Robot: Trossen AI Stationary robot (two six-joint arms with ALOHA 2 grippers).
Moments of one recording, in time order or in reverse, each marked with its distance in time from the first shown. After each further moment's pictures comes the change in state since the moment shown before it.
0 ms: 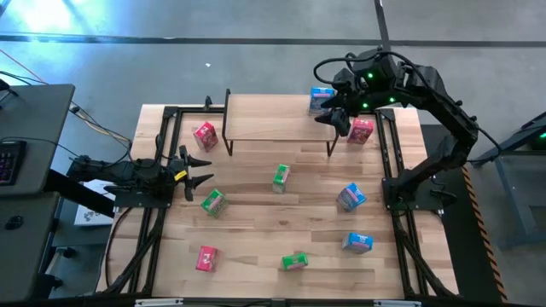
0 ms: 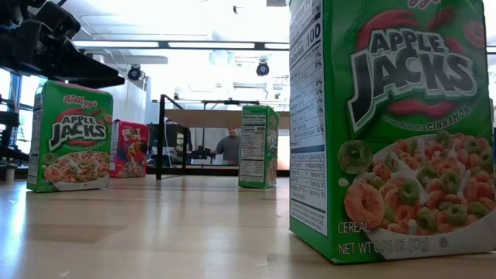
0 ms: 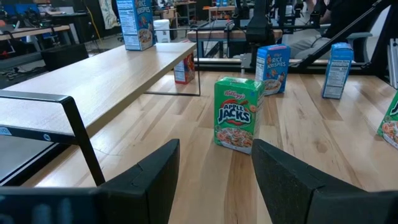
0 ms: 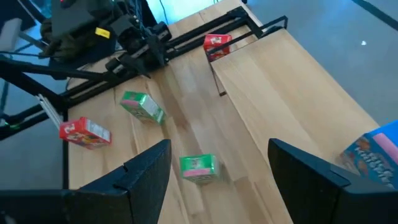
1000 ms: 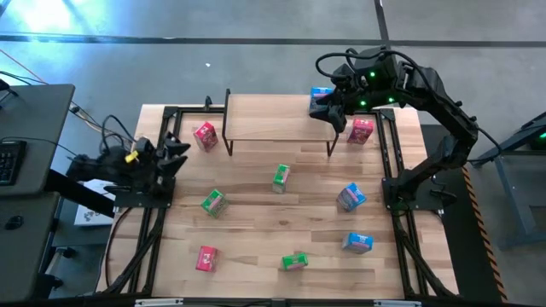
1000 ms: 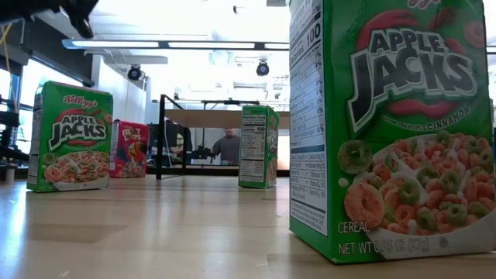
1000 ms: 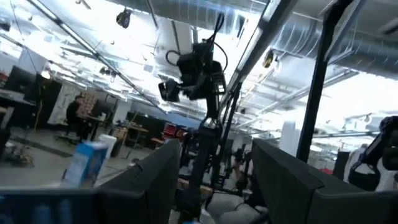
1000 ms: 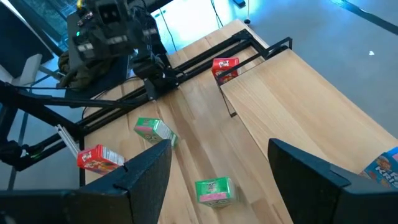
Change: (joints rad) left arm -0.001 0.016 0.095 0.593 0.132 -0.141; right arm 0.013 0.001 0.000 0.090 0.012 0.075
